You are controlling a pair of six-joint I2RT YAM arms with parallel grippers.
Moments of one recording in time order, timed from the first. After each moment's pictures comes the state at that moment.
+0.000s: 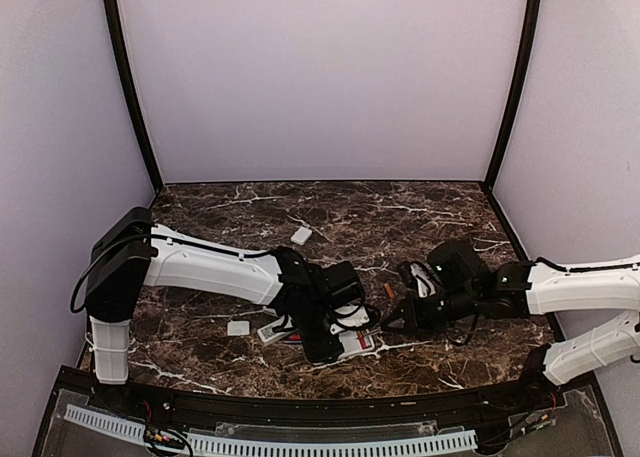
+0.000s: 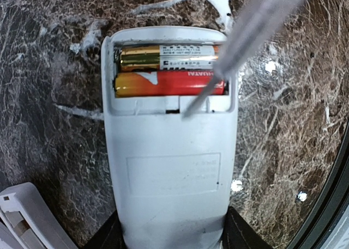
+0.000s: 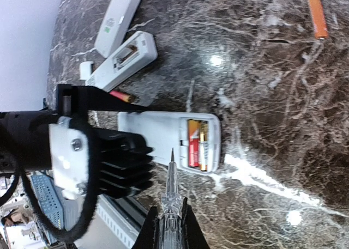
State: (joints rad) left arm -1.18 2.04 1.43 -0.72 0.04 0.10; right arm 0.92 1.18 0.59 -0.25 -0.28 0.86
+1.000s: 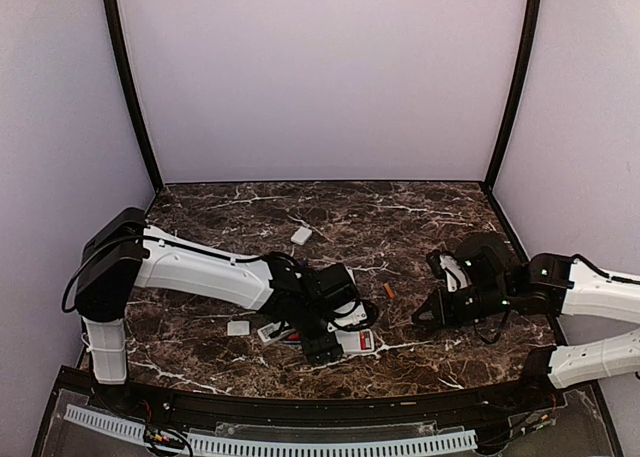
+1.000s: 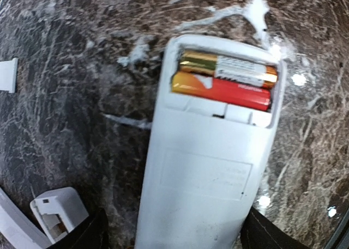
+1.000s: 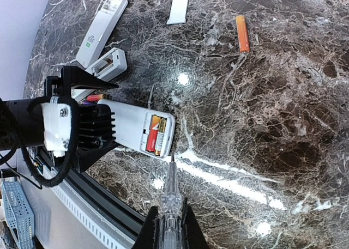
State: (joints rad) left arm -1.18 1.99 1.35 -0.59 -0.09 0.16; right arm 0.92 0.95 0.64 -0.58 -0.11 0.76
